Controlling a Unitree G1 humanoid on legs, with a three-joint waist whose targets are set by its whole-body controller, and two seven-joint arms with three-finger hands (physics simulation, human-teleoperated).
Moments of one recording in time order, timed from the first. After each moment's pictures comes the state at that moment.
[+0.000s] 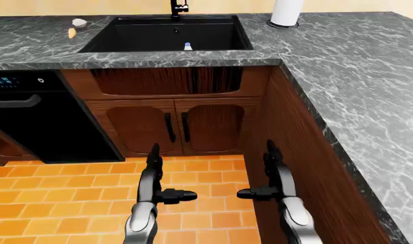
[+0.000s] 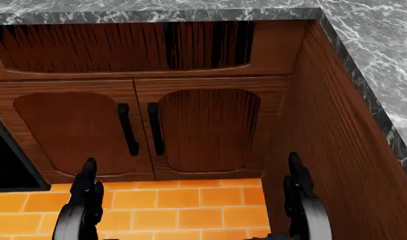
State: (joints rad) left arm 0.03 0.02 0.04 0.09 -0.01 0.06 -0.04; right arm 0.03 -0.01 -0.04 0.09 0.01 0.06 0.04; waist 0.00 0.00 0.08
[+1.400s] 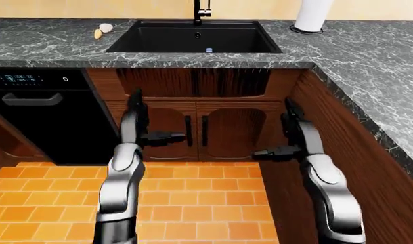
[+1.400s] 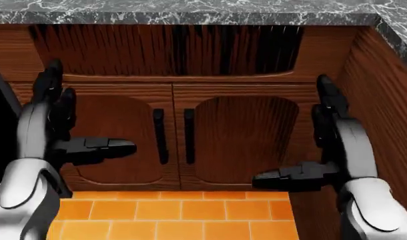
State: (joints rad) left arm -0.40 0.13 0.15 -0.05 -0.12 0.42 0.03; right arm -0.23 -0.14 -0.14 -0.31 0.01 0.60 0.09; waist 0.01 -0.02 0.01
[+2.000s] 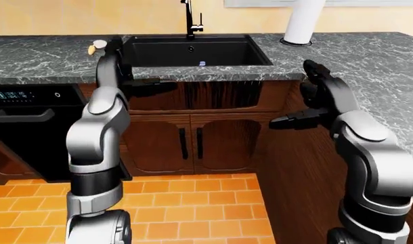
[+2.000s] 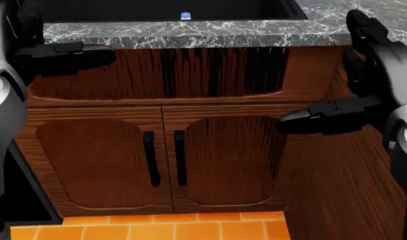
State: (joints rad) left arm -0.81 0.29 0.18 -0.03 -0.23 0.78 0.18; right arm -0.60 -0.34 -0.19 -0.49 -0.01 1.18 0.18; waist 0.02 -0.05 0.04
